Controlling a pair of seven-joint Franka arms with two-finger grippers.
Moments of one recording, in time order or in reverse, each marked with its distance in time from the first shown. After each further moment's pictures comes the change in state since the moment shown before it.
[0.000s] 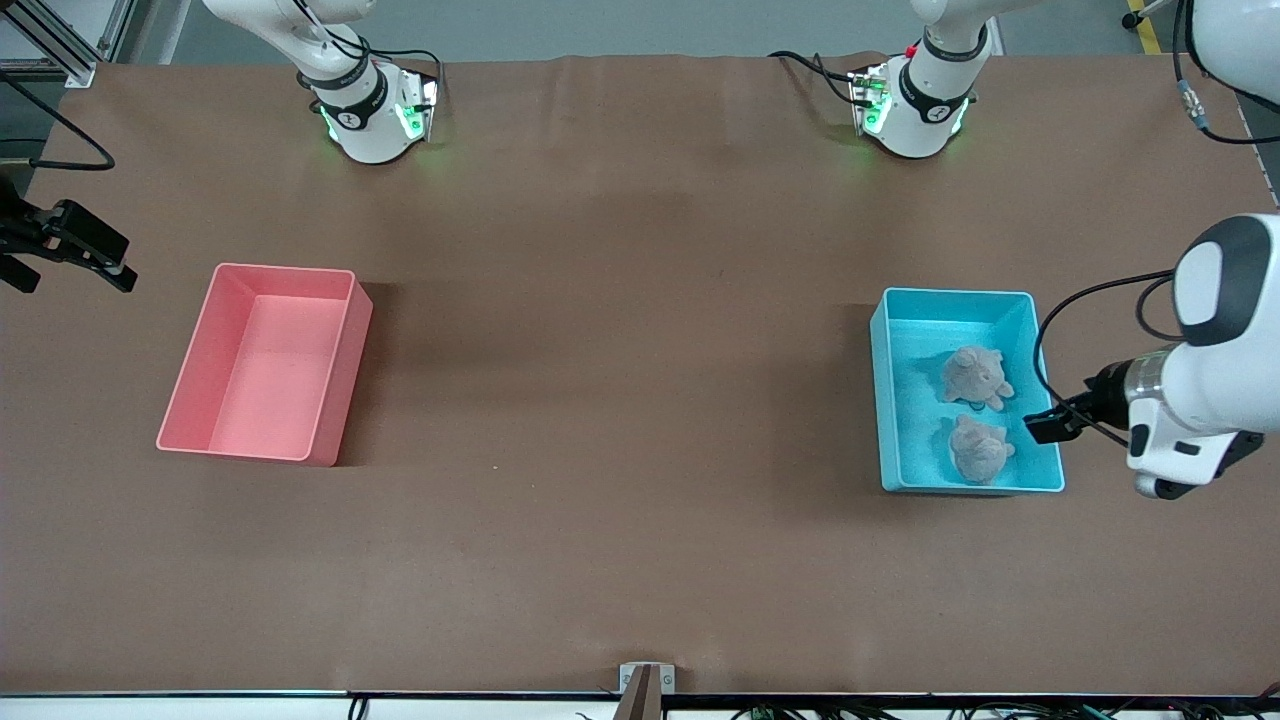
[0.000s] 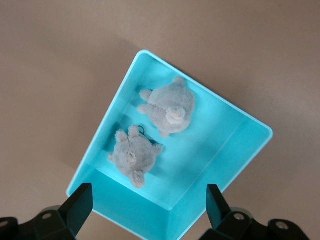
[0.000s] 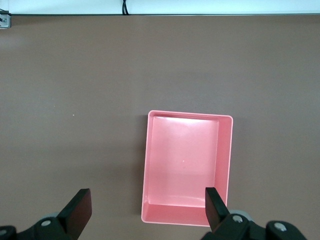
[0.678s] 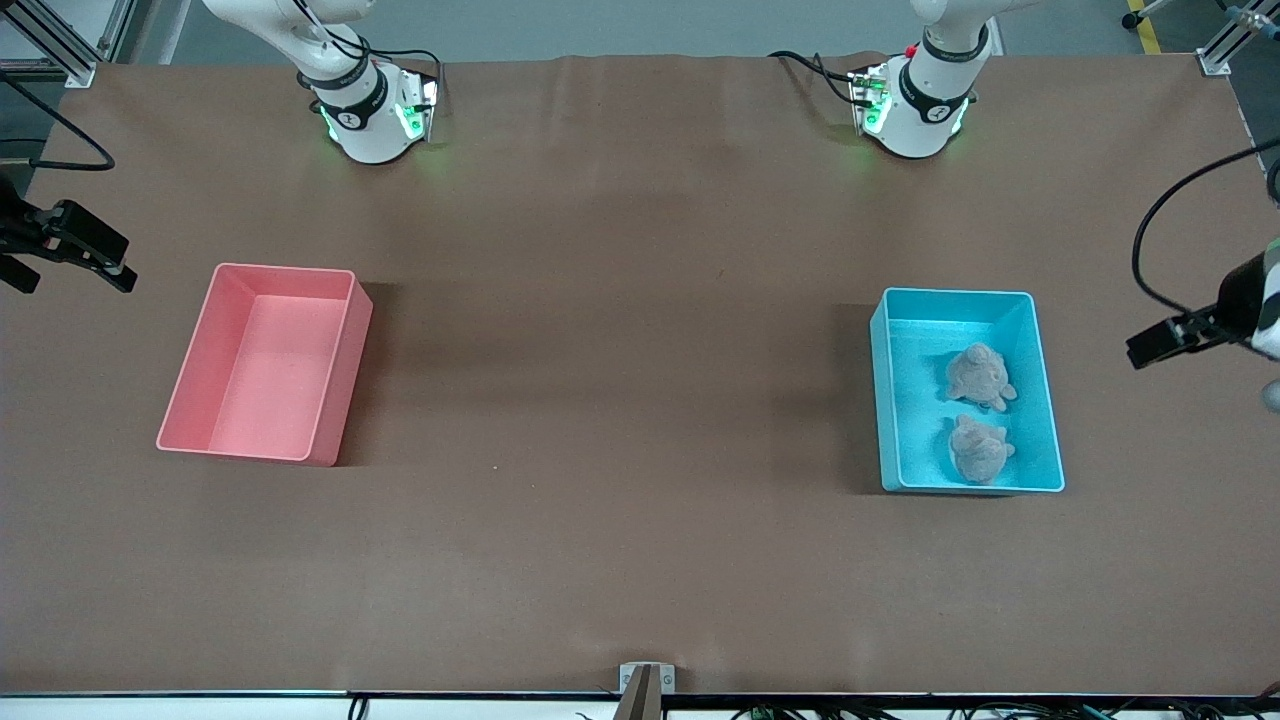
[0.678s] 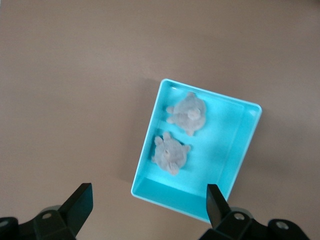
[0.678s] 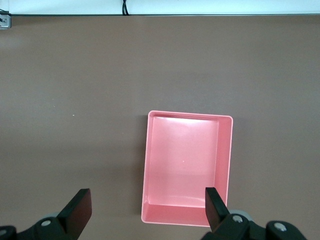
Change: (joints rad) left arm -0.001 -0.243 0.021 0.048 0.021 -0.118 0.292; right arm 0.000 0.001 0.000 0.002 0.000 0.000 0.000
